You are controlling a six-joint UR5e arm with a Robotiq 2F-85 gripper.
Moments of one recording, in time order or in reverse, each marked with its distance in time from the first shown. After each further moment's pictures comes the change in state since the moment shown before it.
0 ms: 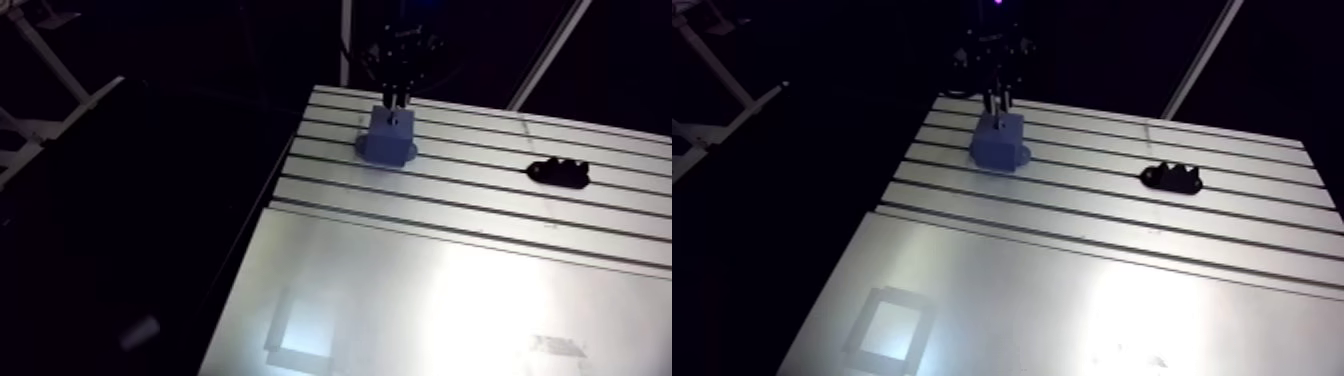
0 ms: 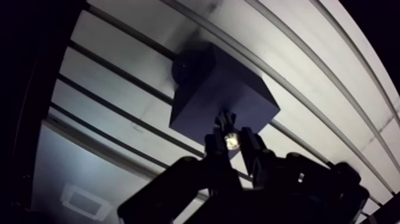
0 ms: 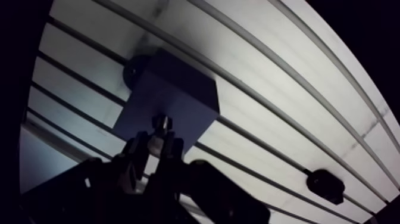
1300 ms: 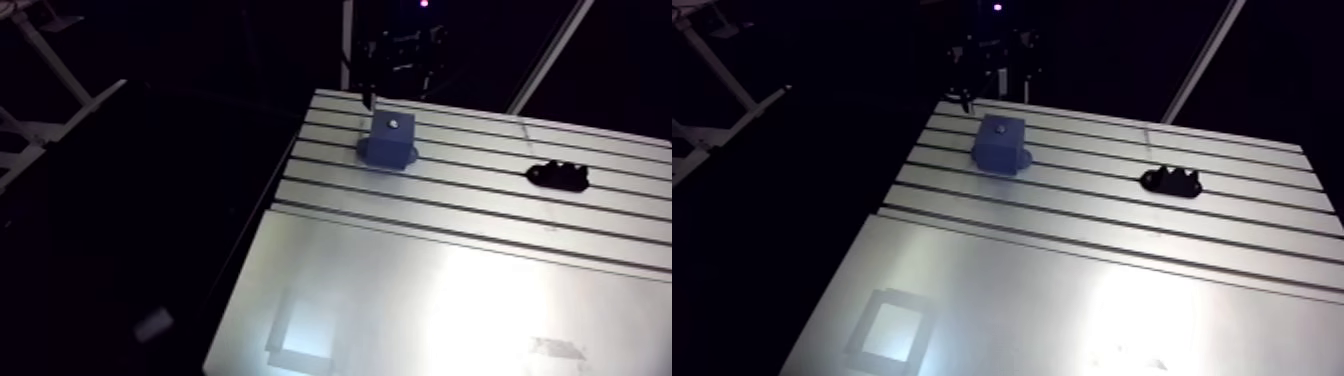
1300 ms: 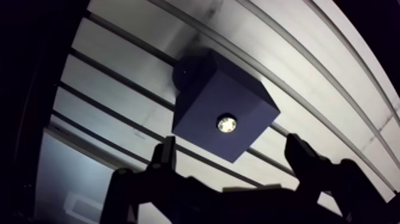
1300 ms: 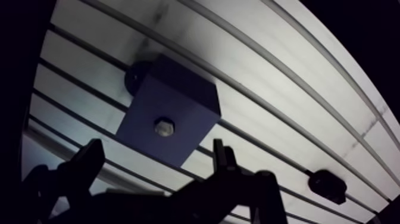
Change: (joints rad) arm 0.004 -0.013 0.021 -0.041 0.004 0.028
